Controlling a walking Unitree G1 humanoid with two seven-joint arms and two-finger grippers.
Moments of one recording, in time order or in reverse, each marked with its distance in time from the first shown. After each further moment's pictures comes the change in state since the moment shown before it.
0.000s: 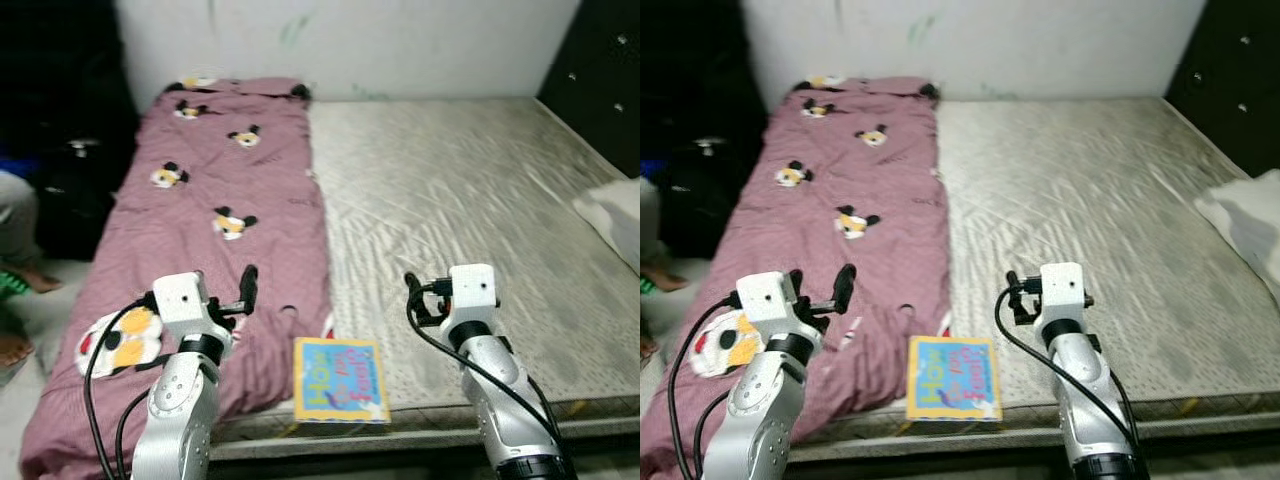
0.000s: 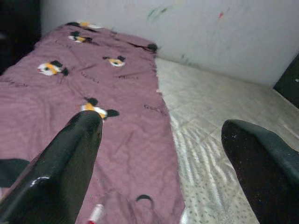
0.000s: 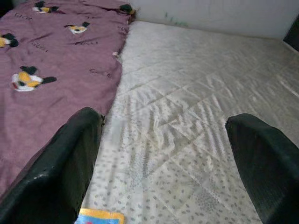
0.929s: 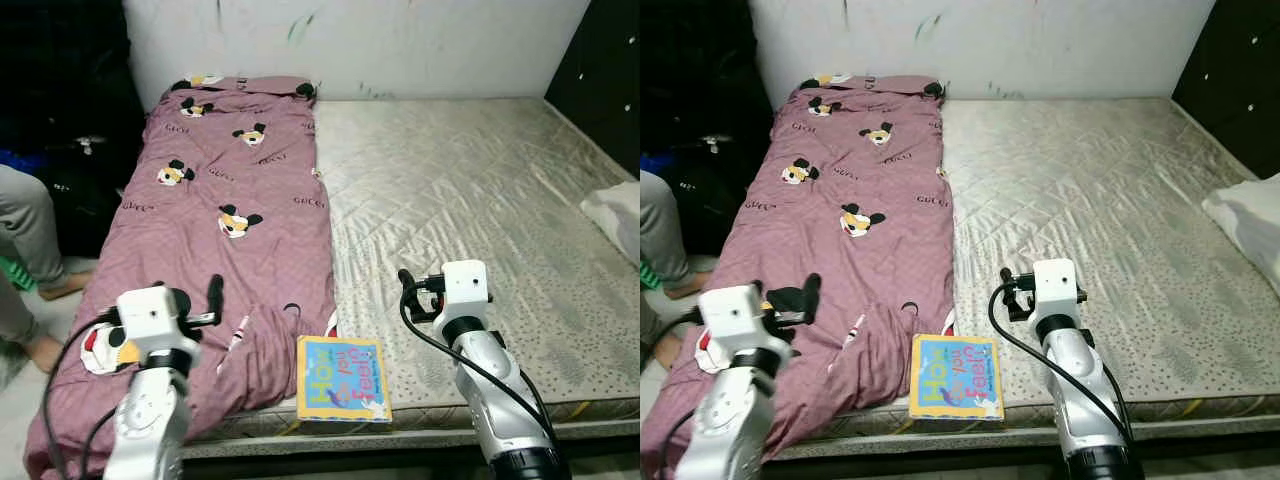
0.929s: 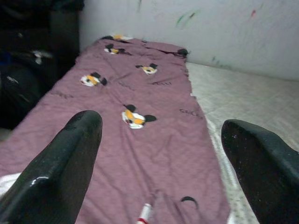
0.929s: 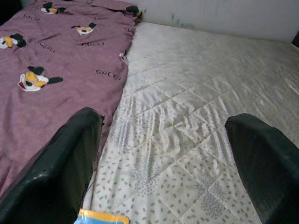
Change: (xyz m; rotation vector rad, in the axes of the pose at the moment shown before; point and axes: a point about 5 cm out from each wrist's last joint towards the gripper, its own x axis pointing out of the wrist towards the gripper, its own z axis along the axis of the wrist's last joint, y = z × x) left arm -0.017 0.034 0.003 0.114 -0.041 0.103; right arm 0.004 0.001 0.001 -0.016 -0.007 0.000
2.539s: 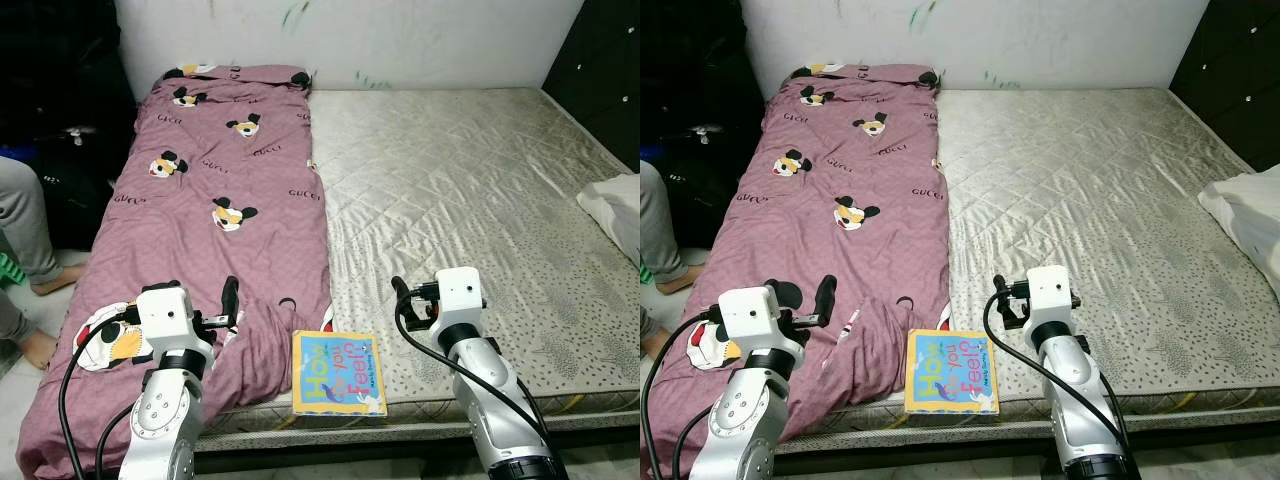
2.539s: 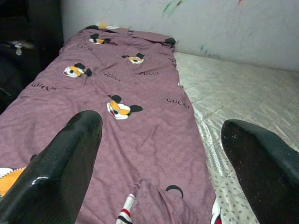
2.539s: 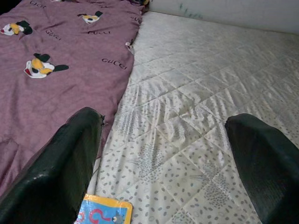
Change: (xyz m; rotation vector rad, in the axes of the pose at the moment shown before) left arm 0.001 -0.018 -0.005 -0.006 0.016 -0.044; right arm -0.004 0.007 -0.003 -0.005 0.006 0.045
